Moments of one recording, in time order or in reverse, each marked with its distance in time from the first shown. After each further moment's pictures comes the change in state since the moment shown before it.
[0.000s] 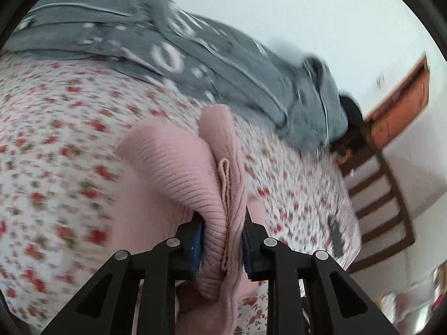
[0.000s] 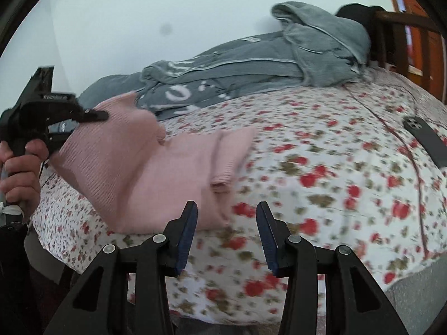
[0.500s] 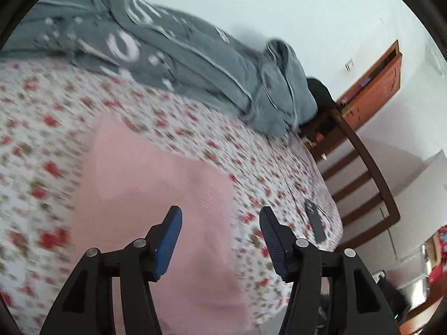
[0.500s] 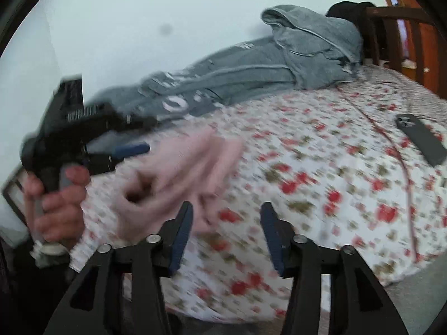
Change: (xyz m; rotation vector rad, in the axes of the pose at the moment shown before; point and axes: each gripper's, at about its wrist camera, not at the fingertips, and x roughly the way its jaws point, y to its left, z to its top) left arm -0.004 0.003 -0.009 0.052 -0.024 -0.161; right arm -0.015 -0.013 0.020 0.056 -0.050 0.137
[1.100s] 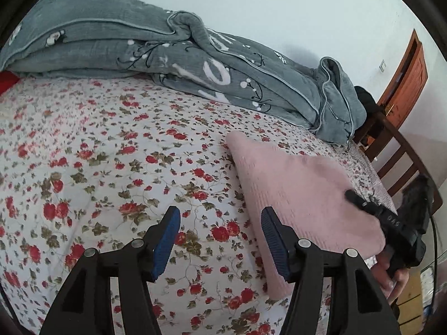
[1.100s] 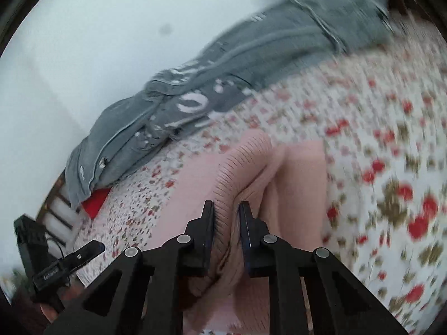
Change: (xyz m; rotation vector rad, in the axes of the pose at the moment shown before) left arm -0.080 0.128 -0.019 0.060 -0.070 0.247; right arm 0.125 0.040 0.046 0.121 0.043 0.086
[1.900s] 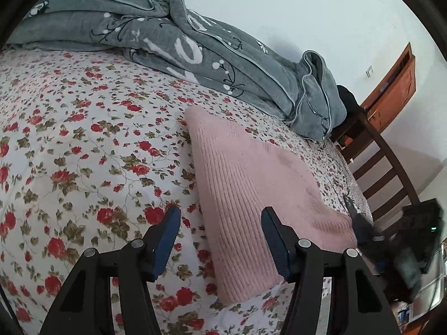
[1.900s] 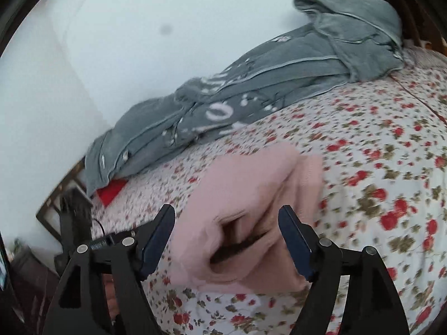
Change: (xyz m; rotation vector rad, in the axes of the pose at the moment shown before) left arm 0.034 -0.038 -0.027 -0.063 0.040 -0.137; right arm -0.039 0.017 -0.028 -0.094 0.016 0.036
